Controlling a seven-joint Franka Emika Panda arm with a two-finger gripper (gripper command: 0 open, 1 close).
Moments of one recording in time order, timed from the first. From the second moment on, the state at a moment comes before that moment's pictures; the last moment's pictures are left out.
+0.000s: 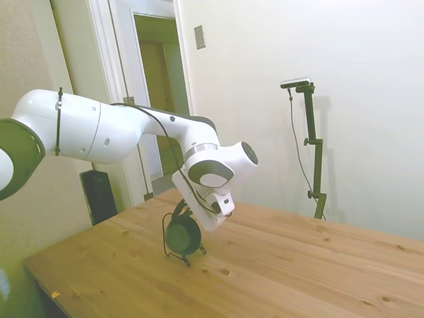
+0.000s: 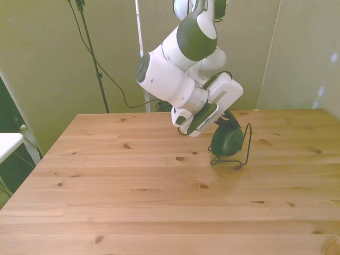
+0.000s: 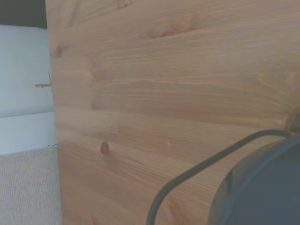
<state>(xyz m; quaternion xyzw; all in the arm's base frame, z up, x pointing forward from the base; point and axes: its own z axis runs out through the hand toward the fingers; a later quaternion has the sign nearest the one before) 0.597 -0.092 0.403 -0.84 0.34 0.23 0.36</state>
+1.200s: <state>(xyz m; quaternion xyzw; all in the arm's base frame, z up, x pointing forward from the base) 0.599 -0.091 0.397 -0.83 0.36 0.25 0.35</state>
